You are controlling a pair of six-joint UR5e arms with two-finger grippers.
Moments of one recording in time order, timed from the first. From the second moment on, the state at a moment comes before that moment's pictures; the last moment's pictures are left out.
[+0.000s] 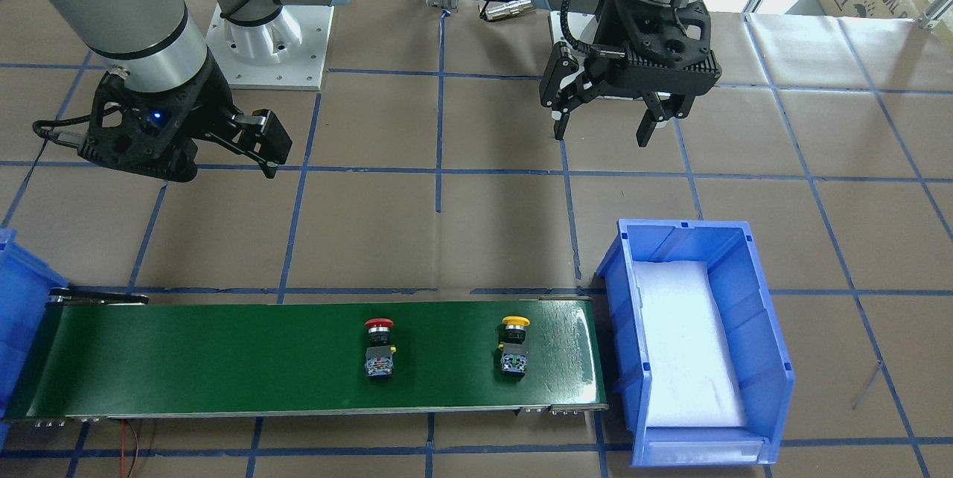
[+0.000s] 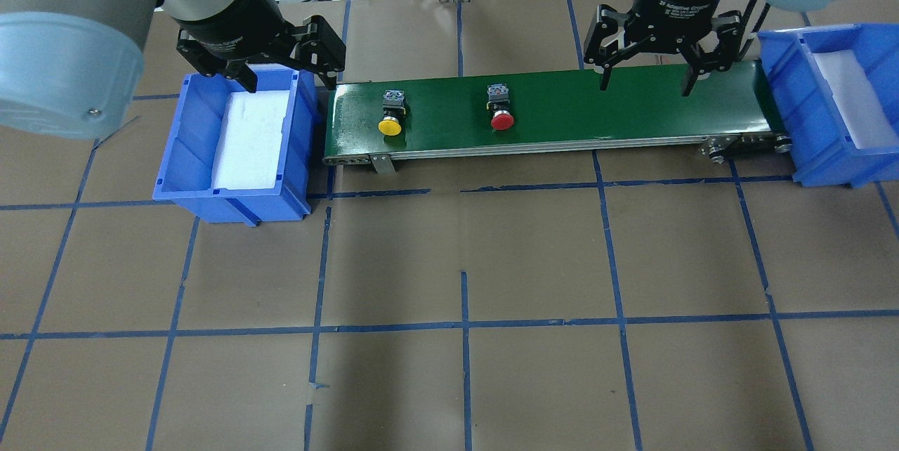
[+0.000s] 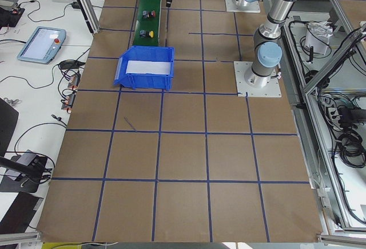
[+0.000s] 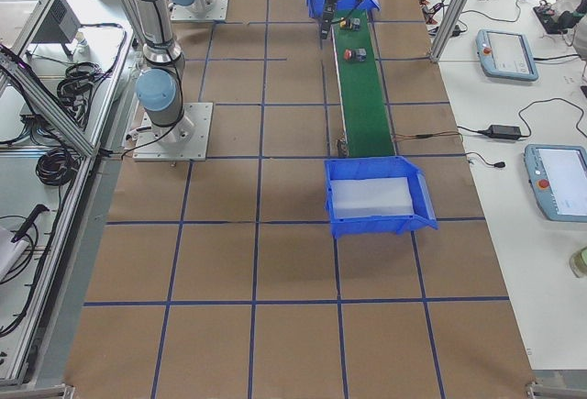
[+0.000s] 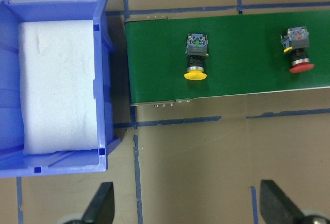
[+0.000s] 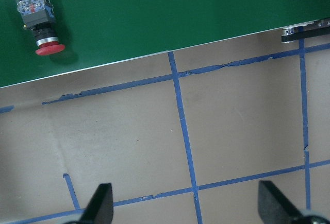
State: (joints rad) left arm -1.67 -1.57 -1.54 -1.45 1.54 -0.06; right arm 1.61 -1.42 1.42 -1.49 -1.59 0.22
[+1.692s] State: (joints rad) left arm -1.68 -1.54 -1.56 -1.52 1.55 -0.06; right arm 1.60 -1.41 1.42 -1.52 -1.59 0.19
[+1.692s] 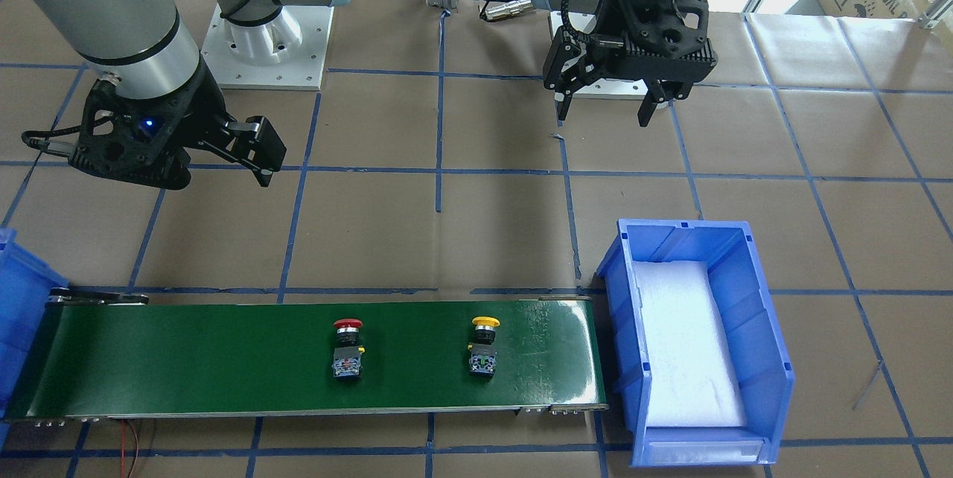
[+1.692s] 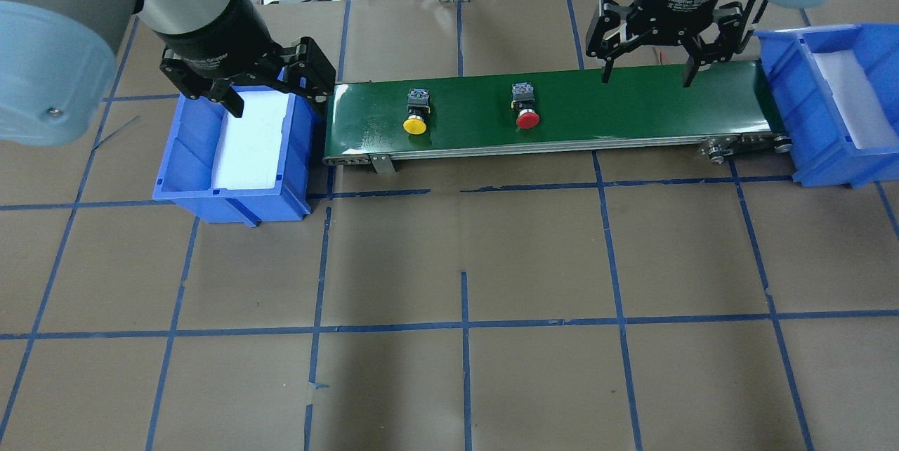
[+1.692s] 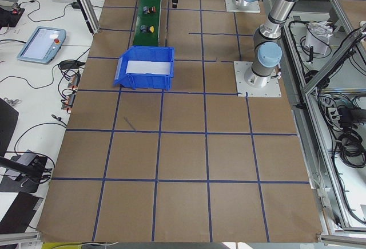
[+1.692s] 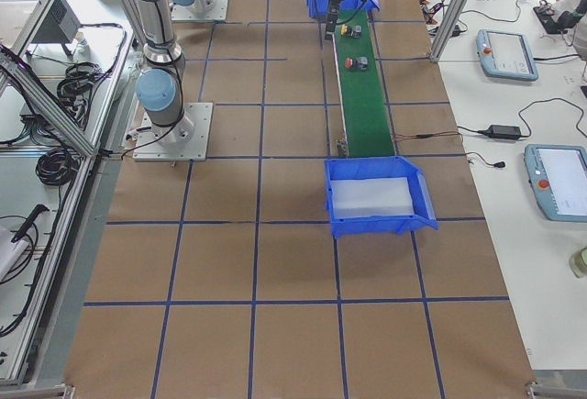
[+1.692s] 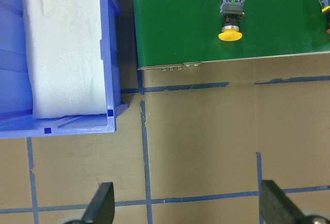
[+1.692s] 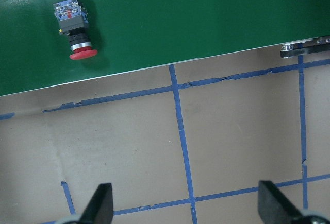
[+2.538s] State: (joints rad) left arm -1.68 -1.54 -1.56 -1.52 1.55 -0.06; right arm 1.60 -1.34 1.39 -1.56 -1.59 0.17
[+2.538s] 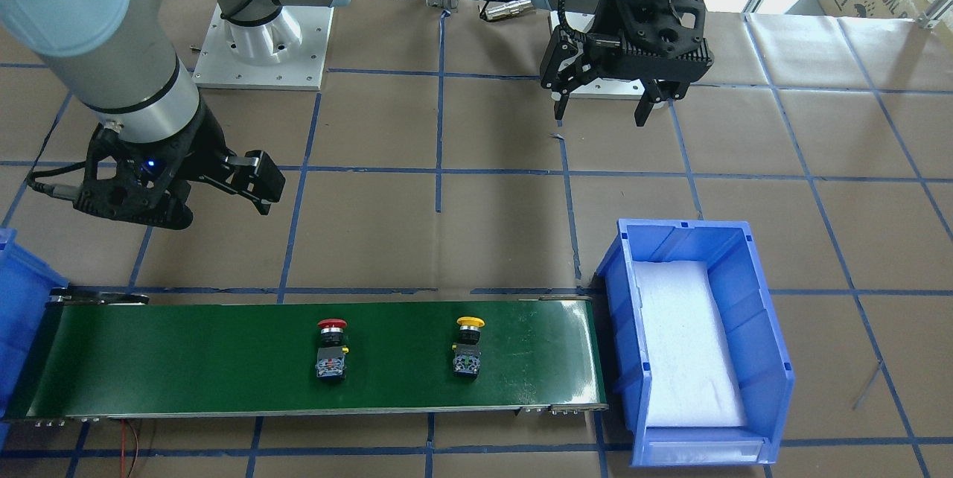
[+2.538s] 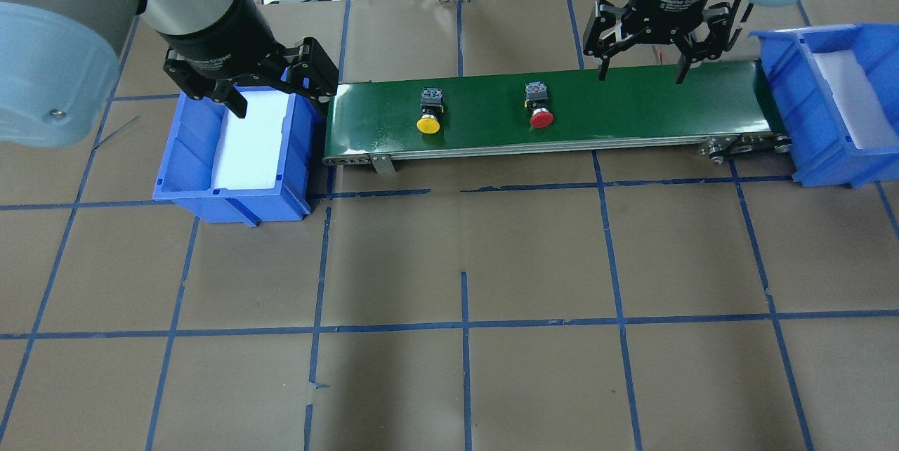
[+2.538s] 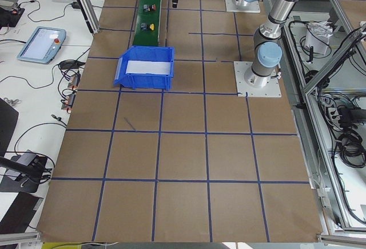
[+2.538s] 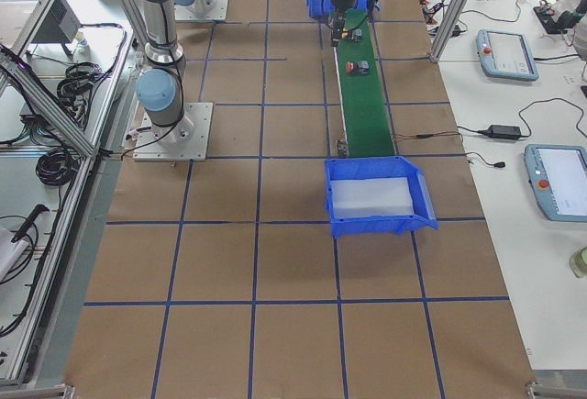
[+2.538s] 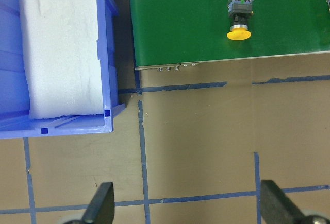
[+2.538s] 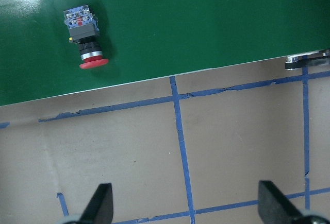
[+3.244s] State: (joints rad) left arm -1.68 -1.54 -1.56 -1.52 1.54 -0.06; right arm 1.59 -1.10 1.28 -1.57 -1.60 0.17
